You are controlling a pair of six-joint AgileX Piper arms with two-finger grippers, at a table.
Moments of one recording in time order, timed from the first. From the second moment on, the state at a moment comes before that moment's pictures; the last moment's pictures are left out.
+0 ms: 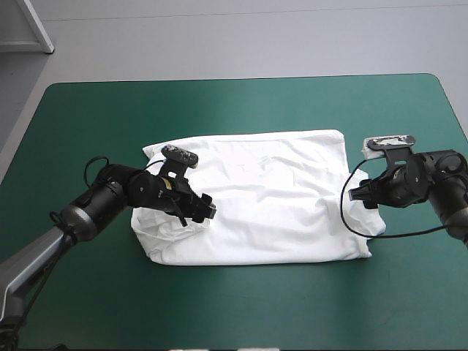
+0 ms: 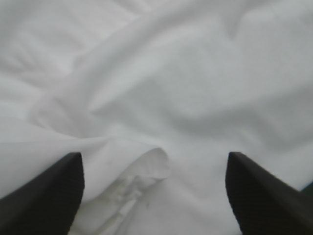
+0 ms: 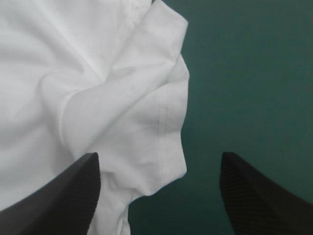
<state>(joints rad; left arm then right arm) -0.50 1.43 -1.09 -0.22 0.76 0.12 0.09 1.33 -1.08 -0.03 0.94 -0.02</state>
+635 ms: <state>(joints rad) -0.50 1.21 -1.24 0.06 0.96 -0.07 -0.01 1.66 -1.08 0.20 0.79 -0.14</state>
